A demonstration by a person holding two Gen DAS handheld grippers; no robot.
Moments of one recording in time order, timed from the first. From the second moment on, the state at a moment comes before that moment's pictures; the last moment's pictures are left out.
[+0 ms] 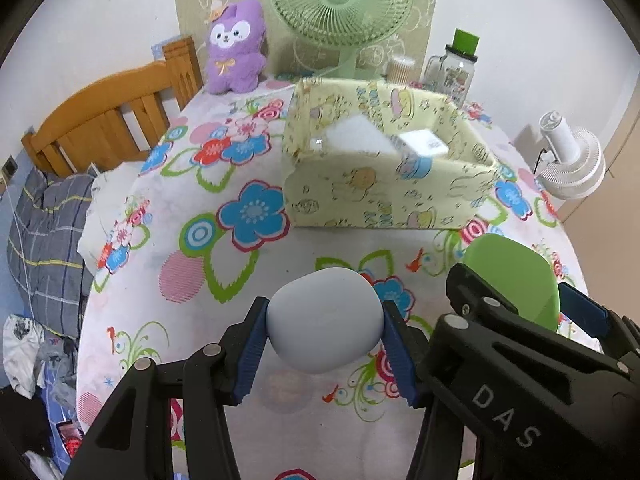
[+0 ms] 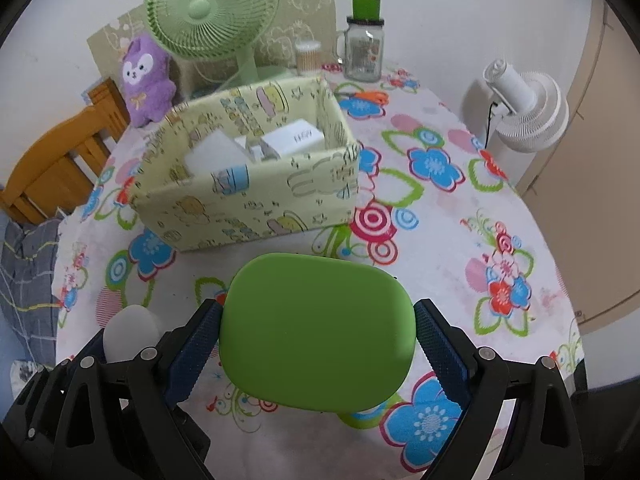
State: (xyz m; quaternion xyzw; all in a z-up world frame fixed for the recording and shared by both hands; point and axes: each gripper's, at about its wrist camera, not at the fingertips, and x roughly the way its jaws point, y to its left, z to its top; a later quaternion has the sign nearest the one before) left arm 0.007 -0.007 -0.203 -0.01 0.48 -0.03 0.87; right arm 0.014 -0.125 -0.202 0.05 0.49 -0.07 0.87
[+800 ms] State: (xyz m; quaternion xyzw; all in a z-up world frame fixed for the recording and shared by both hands) left arm 0.019 -0.033 -0.149 0.01 0.45 -0.07 0.89; right arm 0.024 -0.142 -0.144 0.03 0.46 -0.05 0.89
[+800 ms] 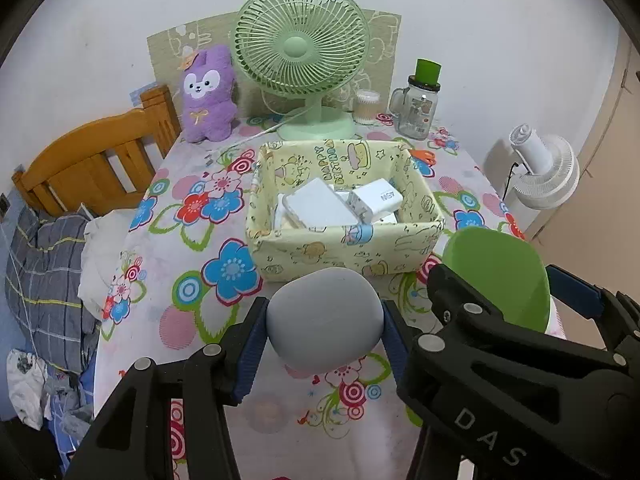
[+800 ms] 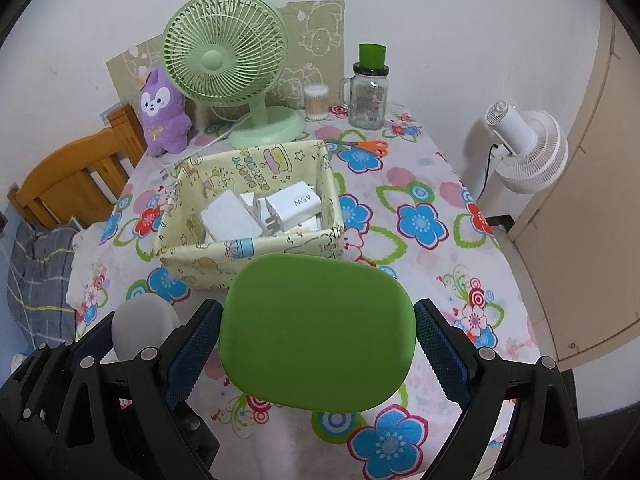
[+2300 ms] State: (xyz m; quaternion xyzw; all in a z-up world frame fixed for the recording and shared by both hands) left arm 0.154 -0.044 -0.152 0.00 0.47 -0.06 0.88; right arm 0.173 -0.141 -0.151 0.01 0.48 0.01 0.88
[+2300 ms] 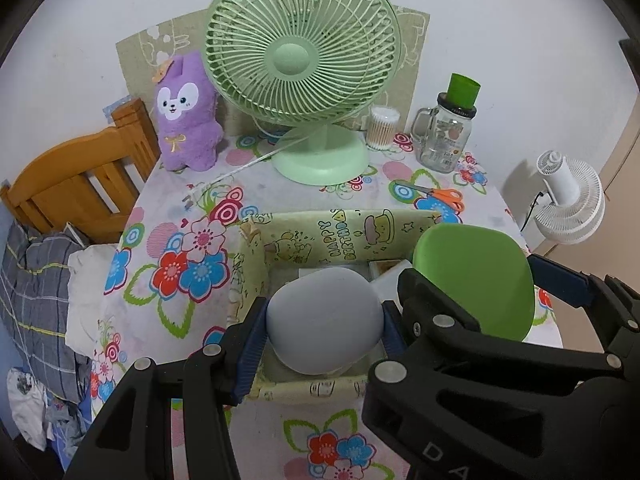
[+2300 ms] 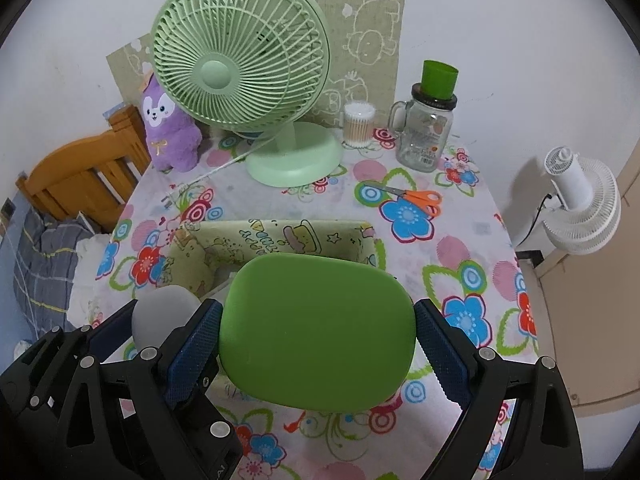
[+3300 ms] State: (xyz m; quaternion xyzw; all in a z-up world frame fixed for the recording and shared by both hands) left arm 0.223 -0.041 -0.208 0.00 0.49 -0.06 0.87; right arm 0.238 -0.142 -0.207 0.02 0.51 0.00 0.86
